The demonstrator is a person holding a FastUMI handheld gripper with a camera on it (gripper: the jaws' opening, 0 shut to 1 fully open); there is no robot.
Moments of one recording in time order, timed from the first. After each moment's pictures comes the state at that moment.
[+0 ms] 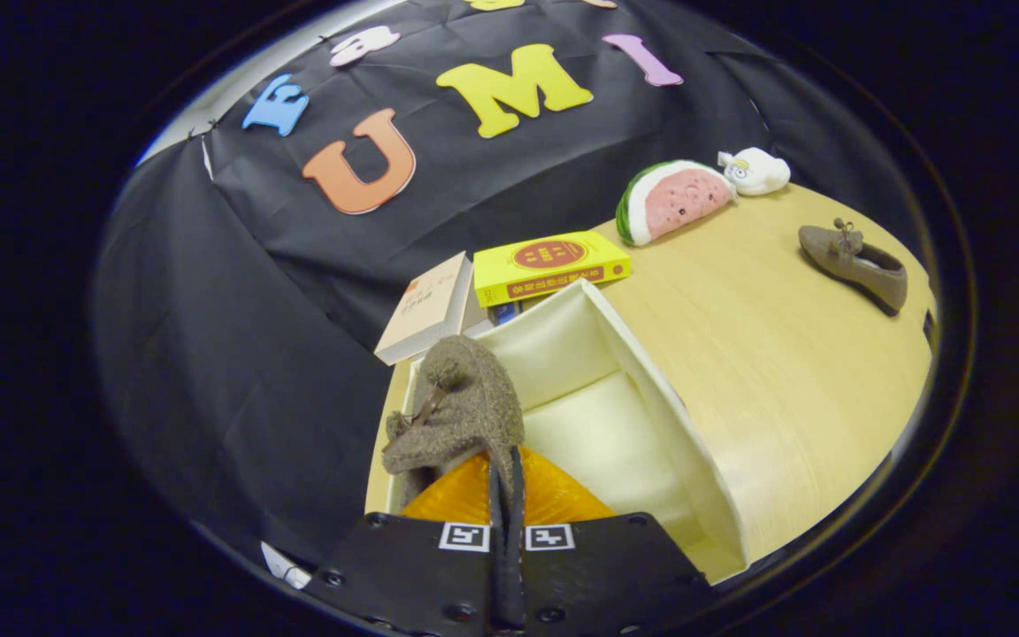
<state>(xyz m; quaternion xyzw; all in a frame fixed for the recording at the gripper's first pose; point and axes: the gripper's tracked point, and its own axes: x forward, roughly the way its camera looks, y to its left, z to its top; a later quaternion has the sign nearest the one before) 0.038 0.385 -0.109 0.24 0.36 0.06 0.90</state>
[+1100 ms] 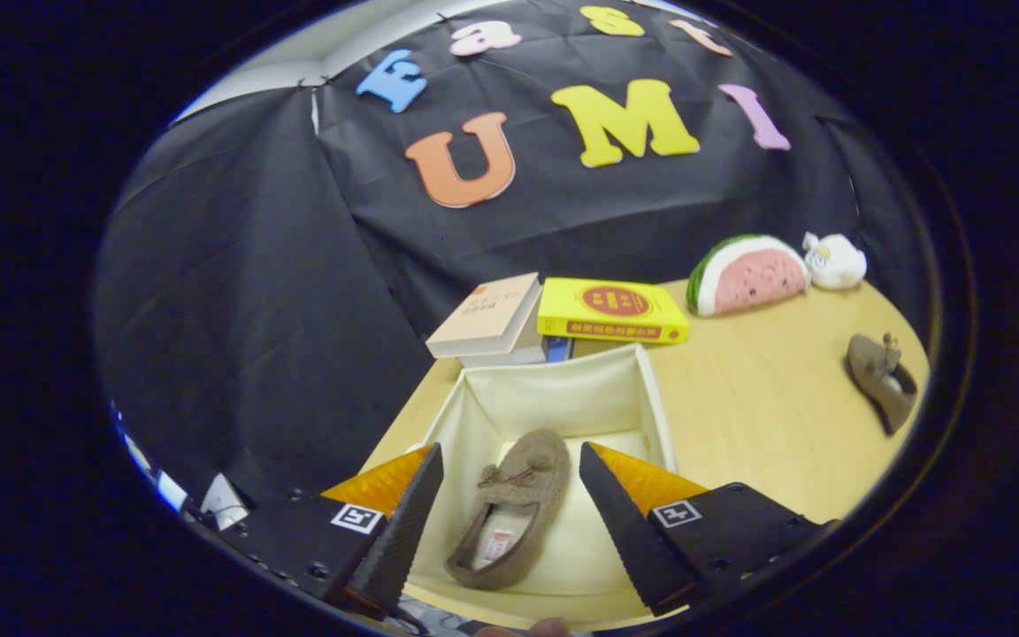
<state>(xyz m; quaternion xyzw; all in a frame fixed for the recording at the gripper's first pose) 0.033 0.357 -0.046 0.07 0.25 0.19 0.95</state>
